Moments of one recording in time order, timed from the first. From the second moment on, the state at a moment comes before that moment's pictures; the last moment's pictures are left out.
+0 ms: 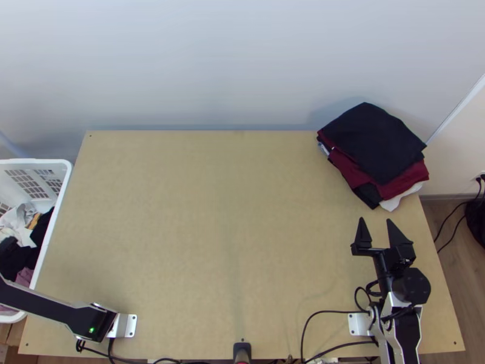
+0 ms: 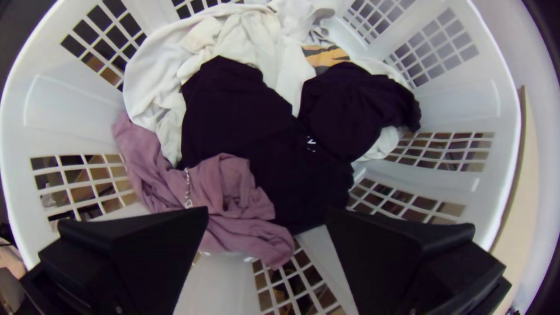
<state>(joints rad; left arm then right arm) 1.23 2.16 1.50 -0.60 0.08 0.27 -0.03 0.00 0.02 0.01 -0.04 0.17</state>
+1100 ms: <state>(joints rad) 1.26 2.52 1.62 -0.37 0.04 0.41 -0.03 0.00 0.02 0.01 -0.04 0.17</state>
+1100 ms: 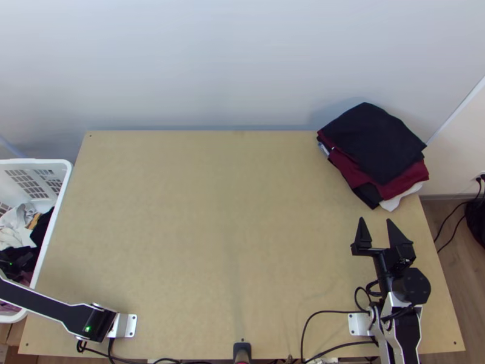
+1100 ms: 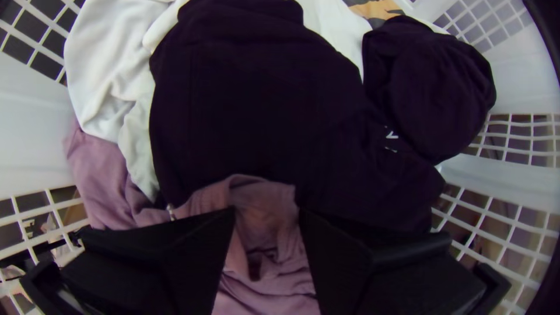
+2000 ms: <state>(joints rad) 1.25 2.00 1.69 -0.46 0.19 0.28 -0.03 0.00 0.02 0.01 -0.04 0.17</state>
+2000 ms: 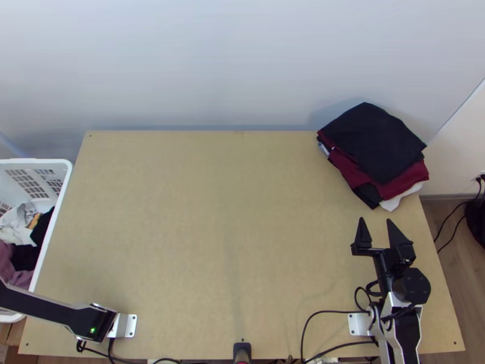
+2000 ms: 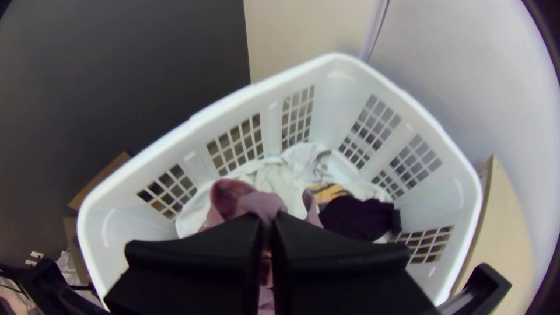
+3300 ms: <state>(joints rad) 0.59 1.25 1.98 -0.64 0.25 -0.01 -0.03 0.00 0.02 0.01 -0.04 0.17</state>
